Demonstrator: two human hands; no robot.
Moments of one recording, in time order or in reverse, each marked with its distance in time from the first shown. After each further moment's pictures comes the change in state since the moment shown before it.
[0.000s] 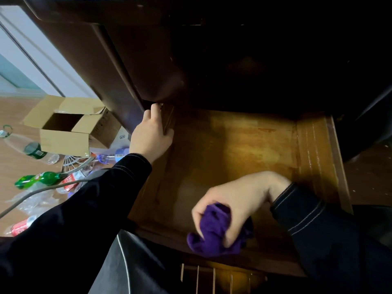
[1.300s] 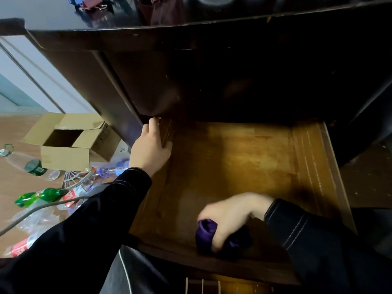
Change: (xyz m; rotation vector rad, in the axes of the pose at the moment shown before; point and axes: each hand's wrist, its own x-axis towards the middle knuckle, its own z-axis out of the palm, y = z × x) left_hand -0.001 0.000 -0.001 -0.020 -0.010 0.000; right_hand 0.022 0.018 0.012 -0.235 0.192 0.447
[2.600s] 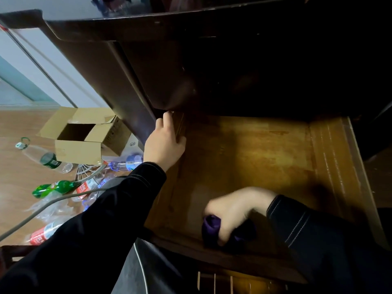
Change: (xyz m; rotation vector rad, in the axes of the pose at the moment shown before) left_hand -0.002 0.001 -0.001 0.012 -0.001 0.010; right_hand 0.017 -0.018 -0.005 -0.132 -0.062 0.003
